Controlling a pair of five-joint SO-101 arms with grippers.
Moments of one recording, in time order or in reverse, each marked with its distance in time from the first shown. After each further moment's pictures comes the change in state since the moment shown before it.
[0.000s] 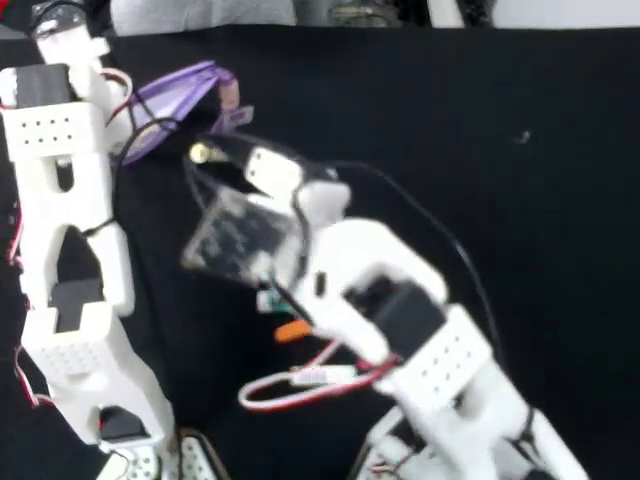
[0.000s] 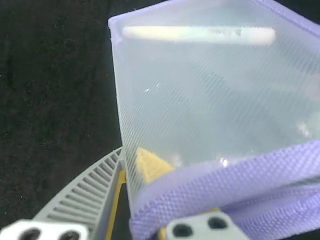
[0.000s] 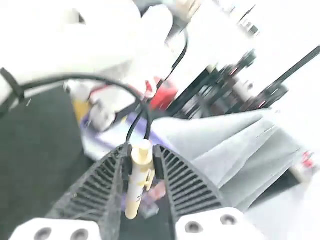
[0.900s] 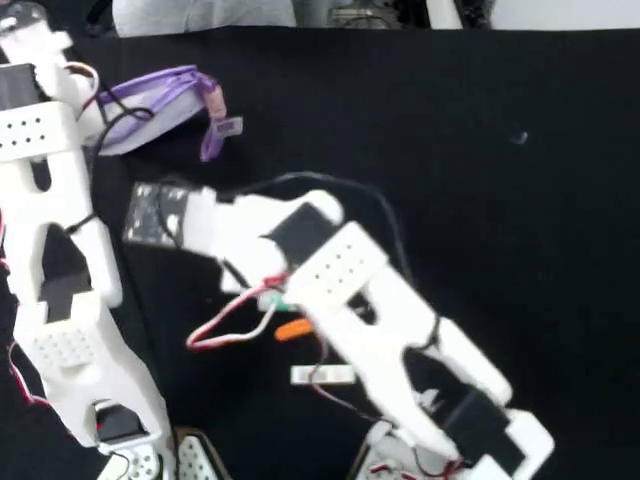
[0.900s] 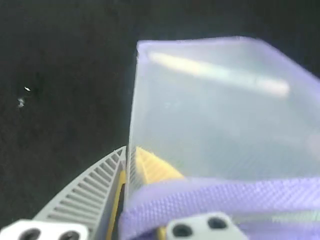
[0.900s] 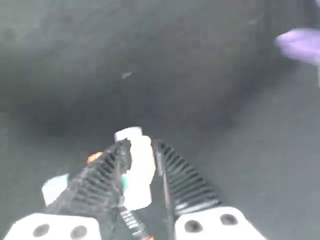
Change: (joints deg) left arm -5.2 2.9 -4.5 0.1 -0.2; right arm -1.3 32.1 -22.2 48.0 0.0
